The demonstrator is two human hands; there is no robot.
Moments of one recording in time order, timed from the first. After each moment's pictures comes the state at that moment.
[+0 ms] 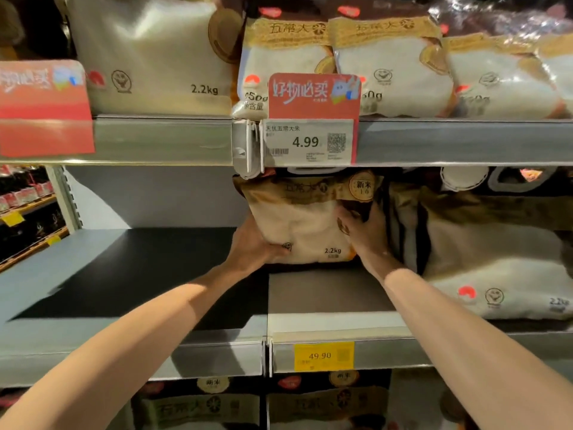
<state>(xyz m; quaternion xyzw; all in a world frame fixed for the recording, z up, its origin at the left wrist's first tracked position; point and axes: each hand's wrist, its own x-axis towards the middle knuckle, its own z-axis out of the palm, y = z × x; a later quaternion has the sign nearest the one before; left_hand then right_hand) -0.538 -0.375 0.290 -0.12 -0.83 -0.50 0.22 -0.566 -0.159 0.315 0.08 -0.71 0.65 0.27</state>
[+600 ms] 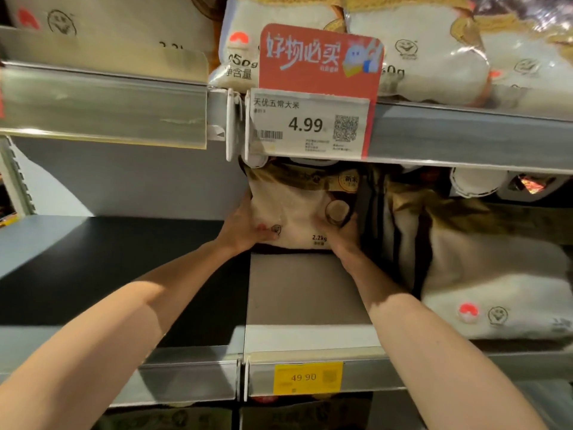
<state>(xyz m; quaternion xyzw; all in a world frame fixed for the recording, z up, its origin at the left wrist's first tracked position) -0.627 -0.381 0.280 -0.13 -0.86 -0.45 0.19 -0.641 -0.165 0.279 -0.04 -0.77 0.62 0.14</state>
